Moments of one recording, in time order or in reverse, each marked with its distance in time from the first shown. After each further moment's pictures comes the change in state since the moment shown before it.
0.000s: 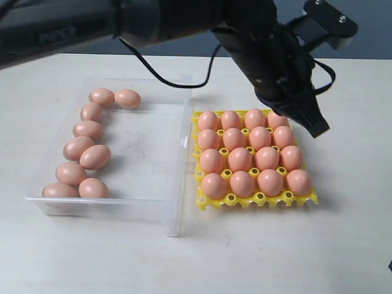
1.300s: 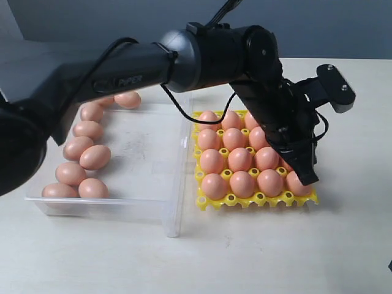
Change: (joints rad) left arm -0.004 0.188 -0.020 -0.220 0.010 0.375; right arm 0.000 0.000 0.000 0.000 0.000 0.000
